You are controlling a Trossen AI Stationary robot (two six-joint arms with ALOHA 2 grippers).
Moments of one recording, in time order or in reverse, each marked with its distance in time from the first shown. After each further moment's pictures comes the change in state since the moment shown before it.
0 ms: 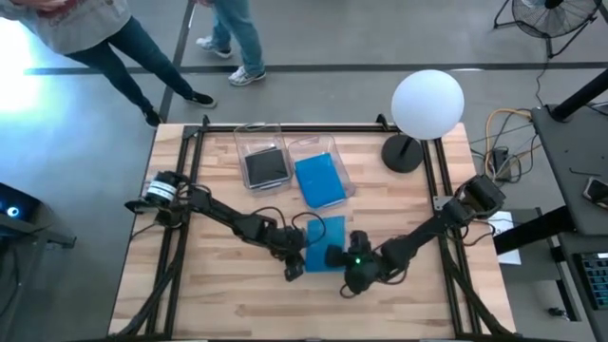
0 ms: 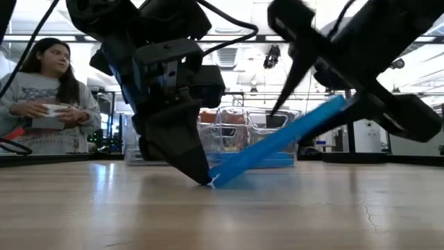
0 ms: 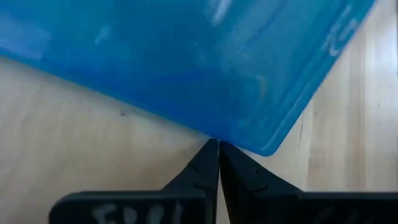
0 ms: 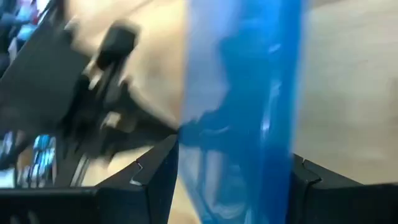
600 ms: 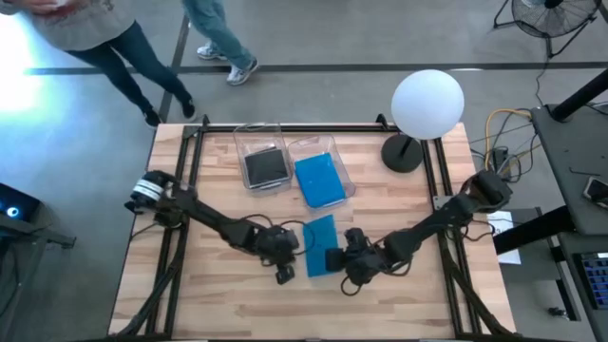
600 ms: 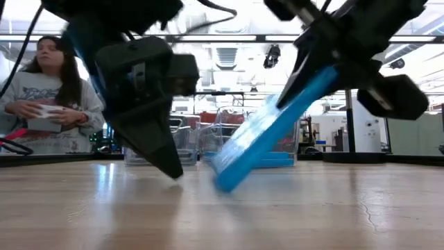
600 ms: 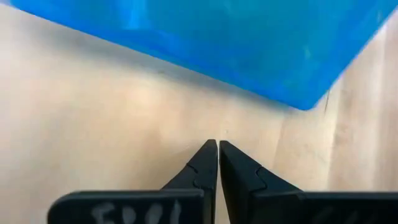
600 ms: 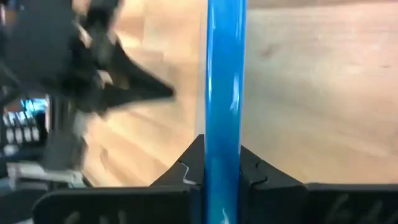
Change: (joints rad) left arm -0.073 -0.112 -0.059 -0.082 -0.219 -0.043; right arm -0.023 -0.070 -0.011 0.021 -0.154 -0.228
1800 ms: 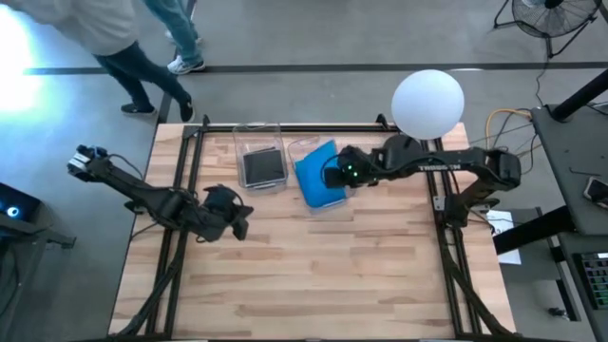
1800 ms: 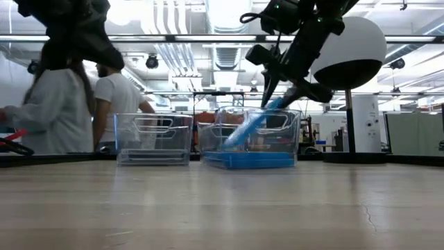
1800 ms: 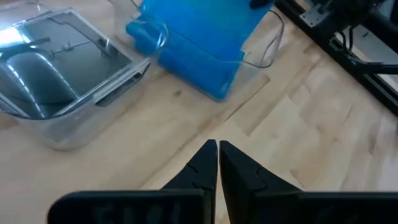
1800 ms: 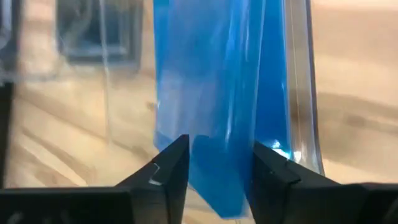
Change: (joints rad) left arm -0.100 -0.828 -0.210 -0.547 -0.597 -0.413; right arm -0.724 -0.189 0.075 -0.333 -0.381 -0.661
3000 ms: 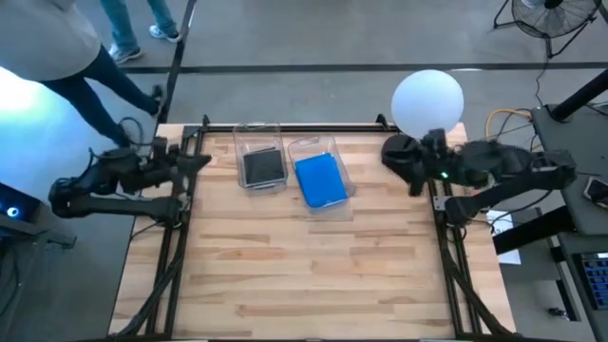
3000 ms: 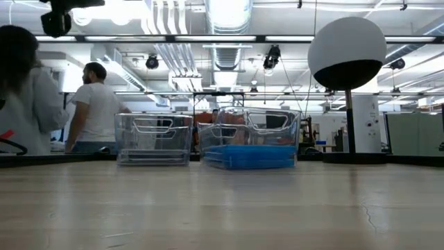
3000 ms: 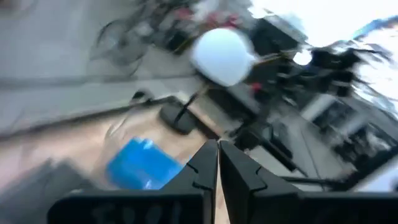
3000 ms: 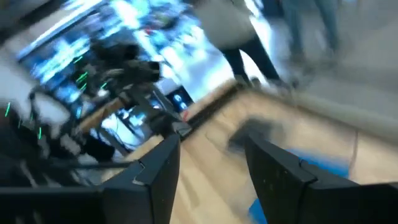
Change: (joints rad) left arm 0.472 -0.574 0.060 0.020 0.319 0.456; right arm 0.421 -0.624 0.124 -0.060 0.451 -0.470
